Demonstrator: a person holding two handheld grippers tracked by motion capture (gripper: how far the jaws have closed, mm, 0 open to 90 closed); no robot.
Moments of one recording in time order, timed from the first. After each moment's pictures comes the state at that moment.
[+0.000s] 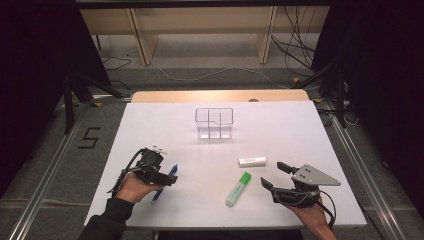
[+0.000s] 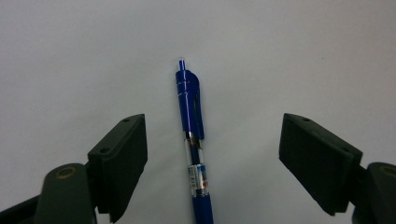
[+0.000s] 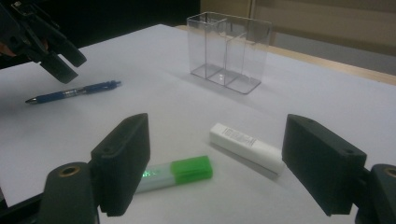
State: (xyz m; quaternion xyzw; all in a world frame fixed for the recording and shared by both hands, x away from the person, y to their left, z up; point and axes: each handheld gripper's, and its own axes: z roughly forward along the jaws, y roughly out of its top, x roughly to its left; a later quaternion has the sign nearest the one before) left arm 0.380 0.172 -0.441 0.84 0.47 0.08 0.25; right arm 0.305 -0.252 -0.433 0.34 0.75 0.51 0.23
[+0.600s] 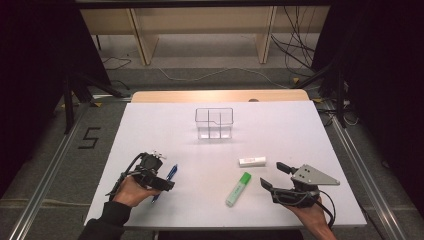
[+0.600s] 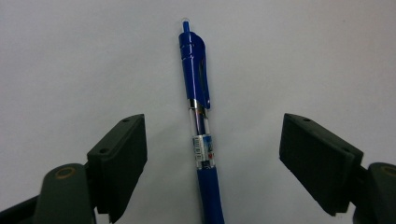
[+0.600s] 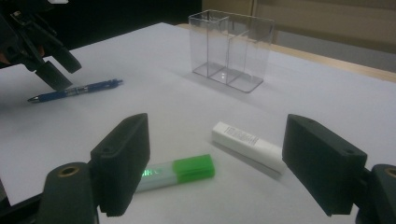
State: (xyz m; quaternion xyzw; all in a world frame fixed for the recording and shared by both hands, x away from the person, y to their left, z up) left arm 0.375 0.174 -0.450 0.85 0.48 0.07 0.21; right arm 0.305 -0.251 -0.434 0.34 0.76 0.51 0.22
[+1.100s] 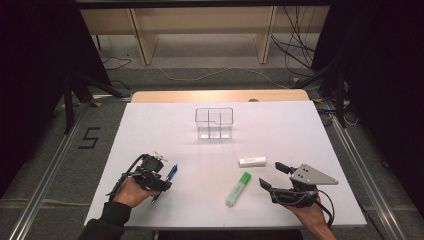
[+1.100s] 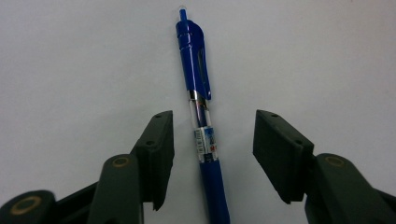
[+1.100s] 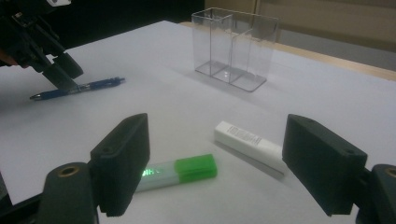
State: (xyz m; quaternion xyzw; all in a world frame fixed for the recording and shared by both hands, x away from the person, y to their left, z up) left arm 0.372 0.173 -0.453 0.86 0.46 0.07 0.19; right arm 0.307 -0.249 -0.435 0.34 0.76 0.51 0.22
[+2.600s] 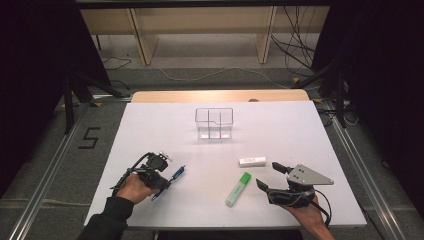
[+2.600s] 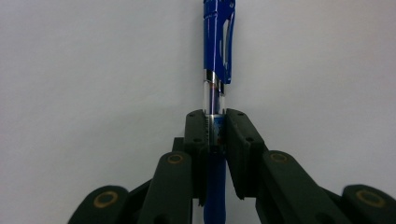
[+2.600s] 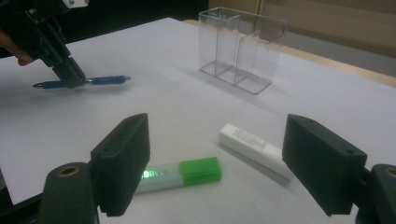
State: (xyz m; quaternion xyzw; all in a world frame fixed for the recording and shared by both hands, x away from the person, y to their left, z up) left arm 0.382 0.161 -0.451 0.88 0.43 0.03 0.17; right arm 0.306 -0.241 -0.433 0.33 0.77 0.50 0.23
